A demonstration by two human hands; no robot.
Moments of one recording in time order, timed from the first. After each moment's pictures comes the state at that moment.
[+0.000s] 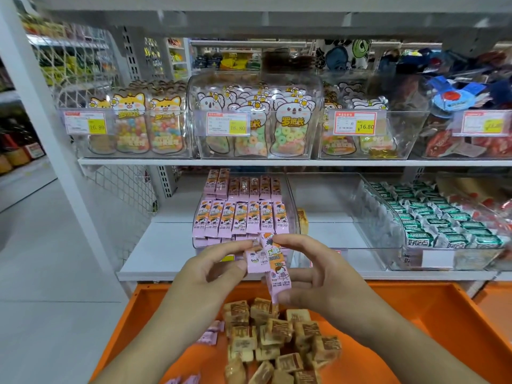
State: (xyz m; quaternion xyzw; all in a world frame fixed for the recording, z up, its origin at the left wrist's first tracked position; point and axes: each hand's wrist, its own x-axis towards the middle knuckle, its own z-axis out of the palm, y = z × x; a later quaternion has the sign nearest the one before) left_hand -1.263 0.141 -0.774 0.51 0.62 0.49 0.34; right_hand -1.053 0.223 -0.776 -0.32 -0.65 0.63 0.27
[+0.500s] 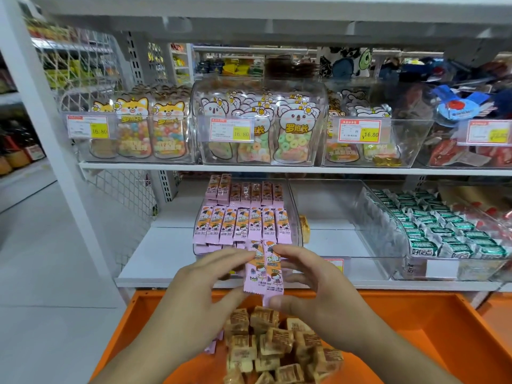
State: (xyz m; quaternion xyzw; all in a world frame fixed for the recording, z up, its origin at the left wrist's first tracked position) left_hand -1.285 0.146 -0.789 0.66 0.64 0.38 0.13; right_hand -1.063 0.232 -0.793 -0.39 -0.75 0.46 0.28
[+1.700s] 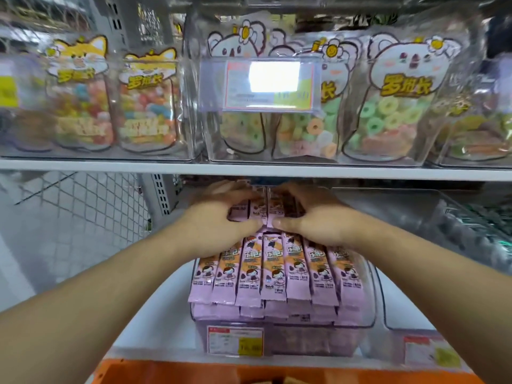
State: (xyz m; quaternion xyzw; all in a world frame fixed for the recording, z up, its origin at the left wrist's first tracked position) left_hand -1.418 0.399 -0.808 0.72 0.64 0.26 0.01; right_hand -1.206 0.495 -0.799 -0.41 -0.89 0.18 0.13
